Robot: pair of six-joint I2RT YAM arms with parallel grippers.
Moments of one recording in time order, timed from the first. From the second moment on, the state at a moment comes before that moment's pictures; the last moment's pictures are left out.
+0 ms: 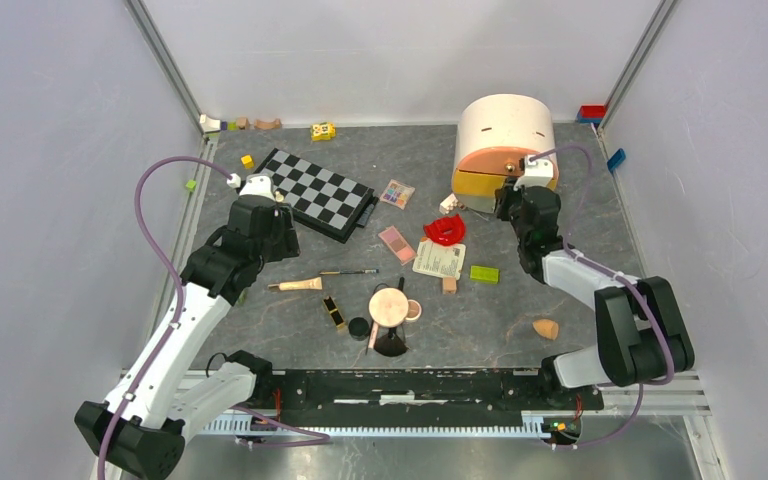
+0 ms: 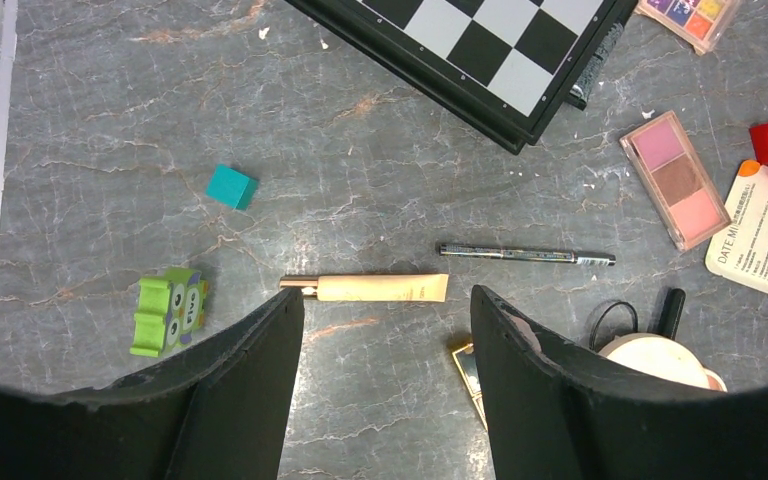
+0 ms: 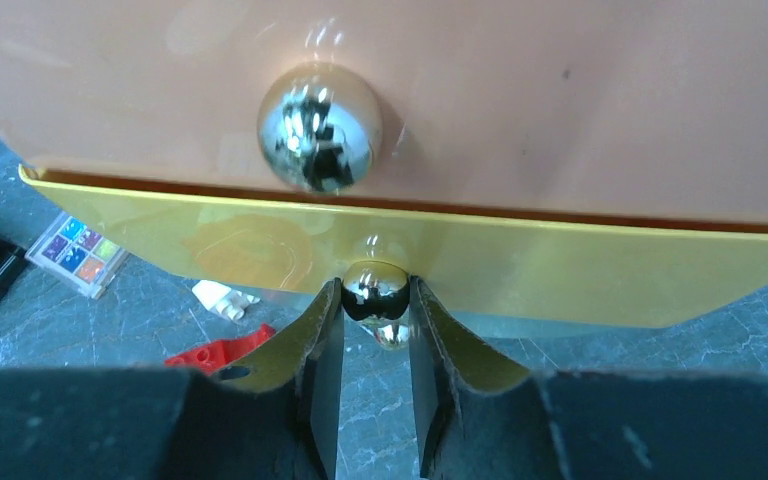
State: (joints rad) left arm -0.38 0.92 0.97 -0.77 -0.34 -0.35; right arm 0.23 1.43 0.64 0.54 0.16 0.17
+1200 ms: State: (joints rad) left arm -0.37 0.92 0.97 -0.77 -0.31 -0.35; right arm 0.35 0.95 0.25 0.54 0.17 0.27
